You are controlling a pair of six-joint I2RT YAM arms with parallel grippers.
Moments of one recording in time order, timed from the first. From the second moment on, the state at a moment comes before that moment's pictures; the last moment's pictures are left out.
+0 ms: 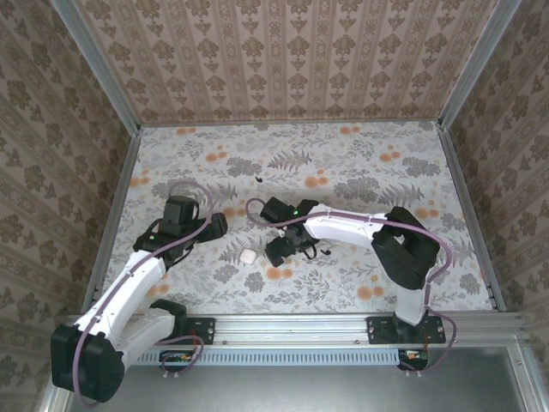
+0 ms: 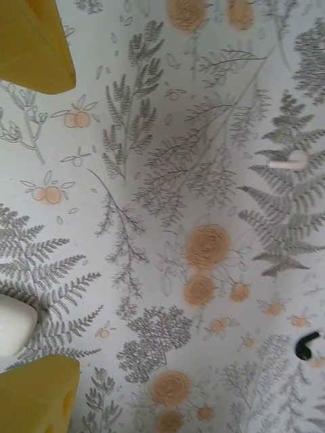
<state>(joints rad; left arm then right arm) -0.35 0.93 0.62 -0.55 -0.02 -0.47 0.88 1.87 1.29 -0.81 0.05 0.34</state>
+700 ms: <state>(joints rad) -0.35 1.00 0.62 -0.53 0.08 -0.48 0.82 2.00 1.39 -0.84 0.00 0.37</state>
